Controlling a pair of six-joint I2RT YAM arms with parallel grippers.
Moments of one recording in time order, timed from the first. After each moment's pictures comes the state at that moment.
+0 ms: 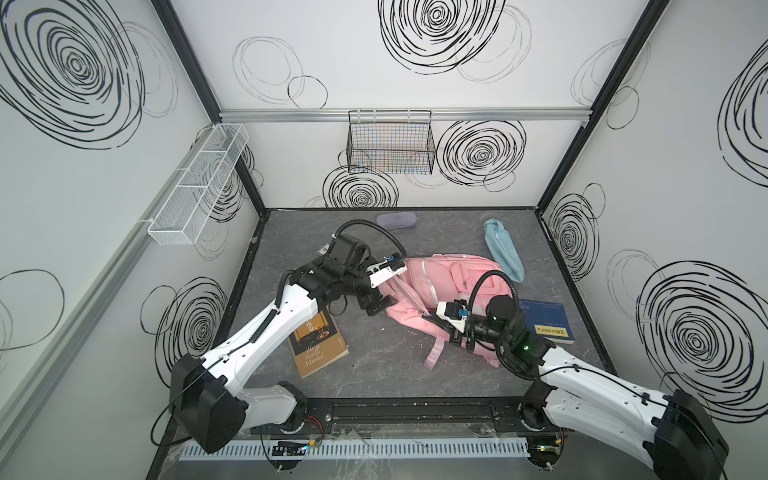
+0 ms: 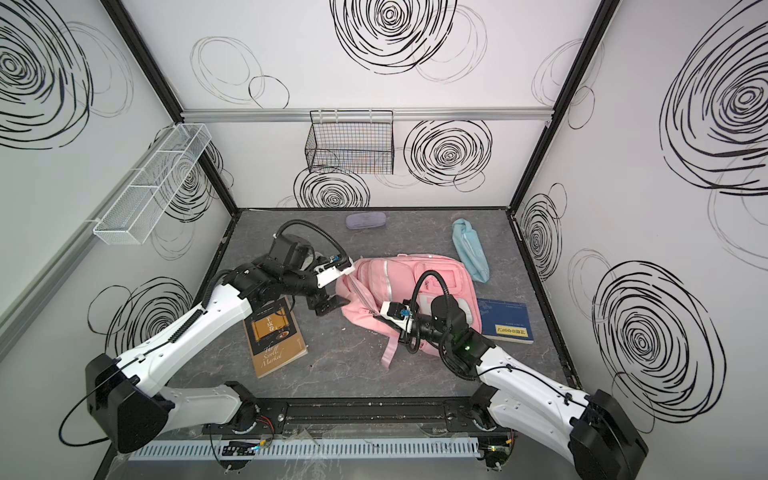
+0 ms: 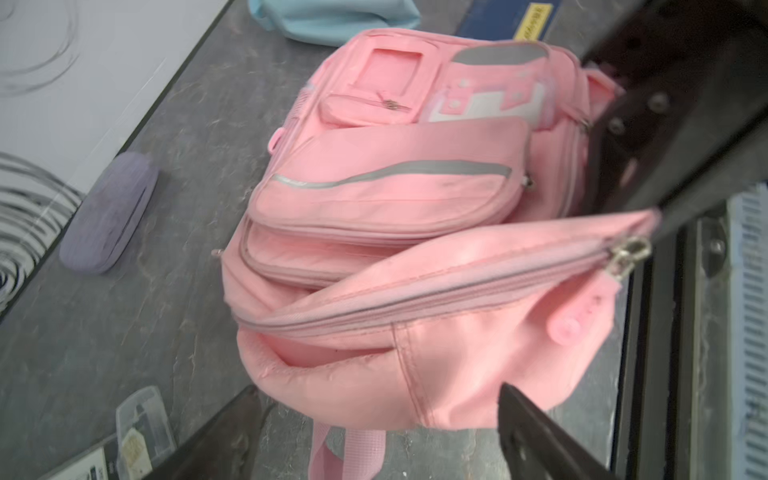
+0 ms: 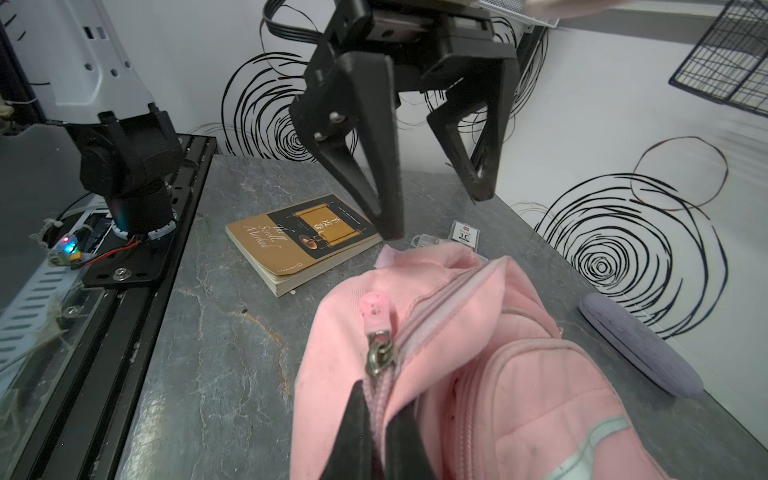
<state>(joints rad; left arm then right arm) -0.54 1.28 1.16 -0.72 0.41 0.58 0.72 0.90 0.38 0.32 -0.52 -0.36</state>
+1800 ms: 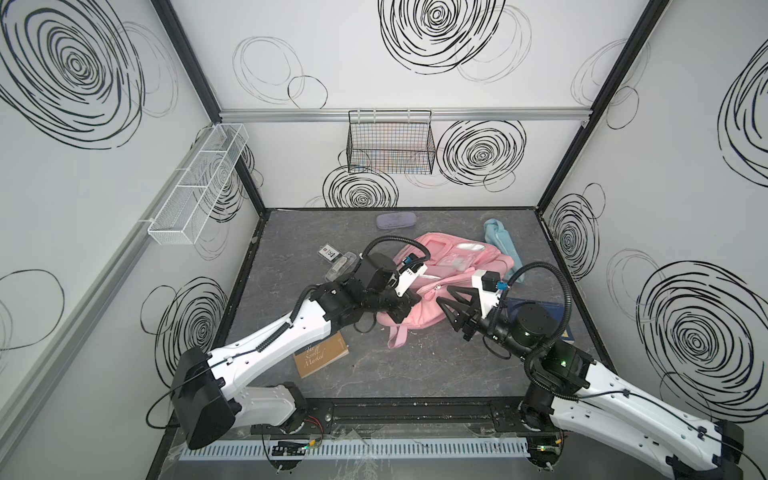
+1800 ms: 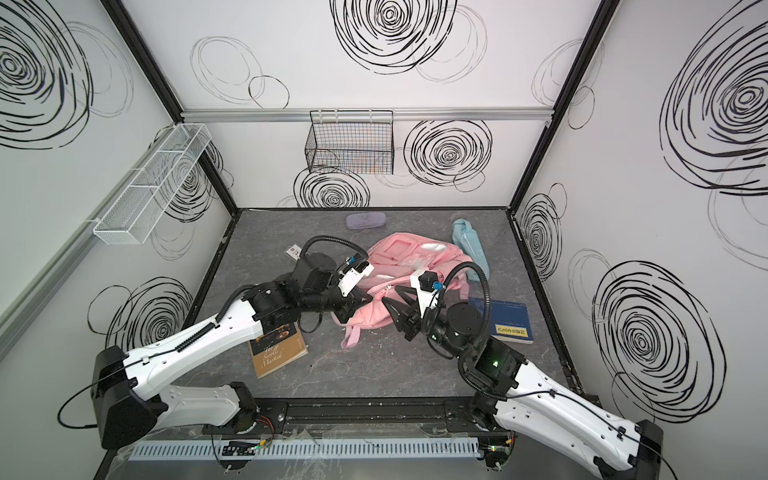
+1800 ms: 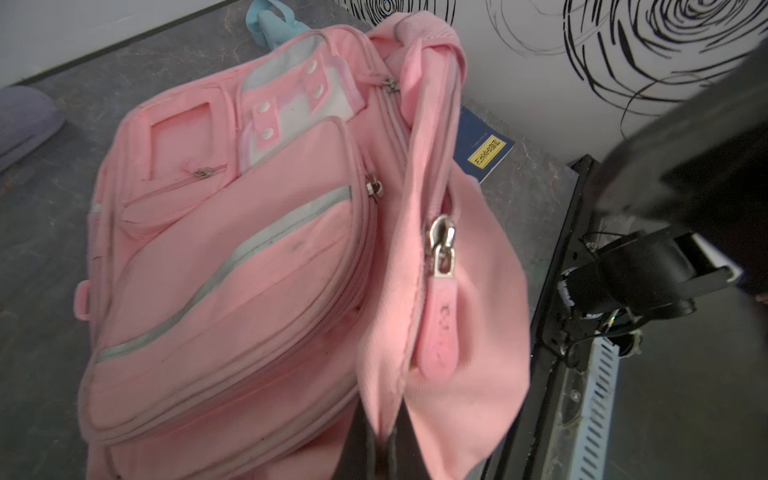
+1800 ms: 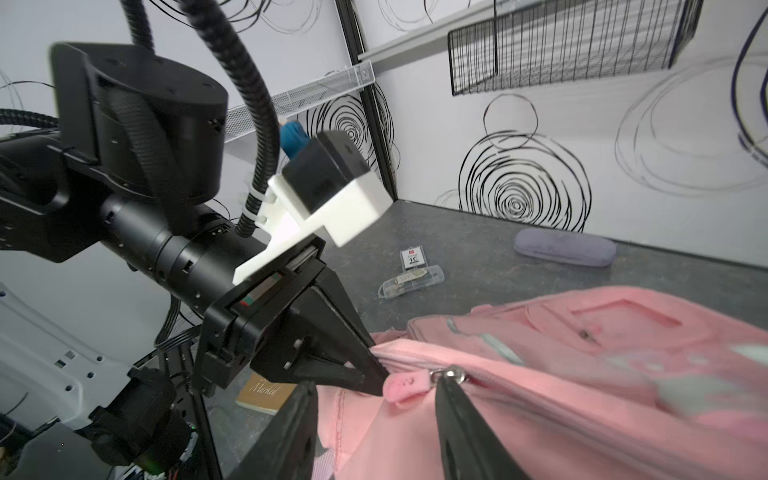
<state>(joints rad) -0.84 1.28 1.08 -0.45 0.24 -0.18 0.94 0.66 0.57 -0.02 0.08 0.35</state>
